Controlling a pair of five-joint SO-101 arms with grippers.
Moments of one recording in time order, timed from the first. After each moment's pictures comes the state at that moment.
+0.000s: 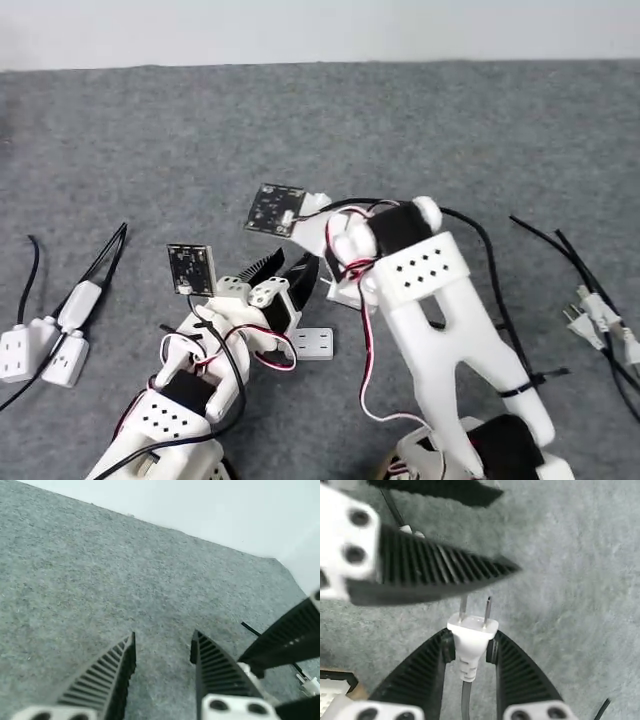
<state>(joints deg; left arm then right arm) 22.3 -62.8 90.2 7.5 34.2 -29.4 -16.8 12.6 88.1 45.1</state>
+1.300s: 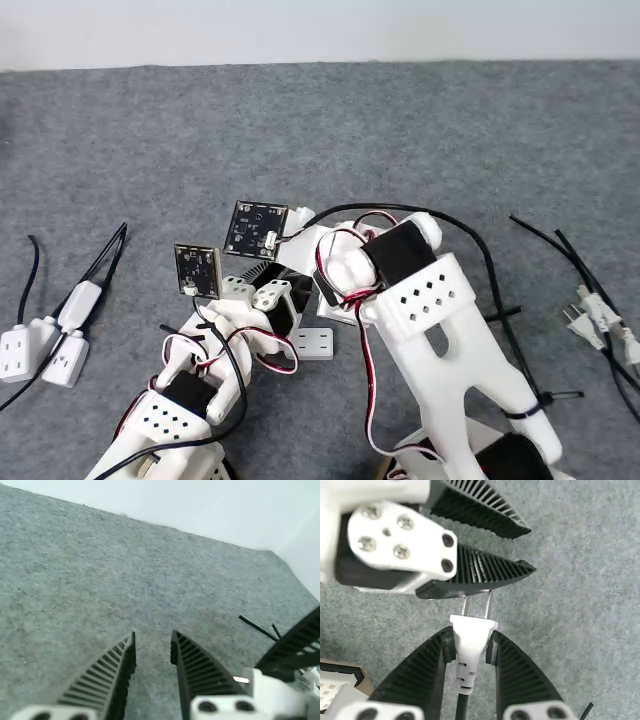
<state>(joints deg) 23.7 -63.3 90.2 8.0 31.9 -34.2 -22.7 9.5 93.6 44.8</state>
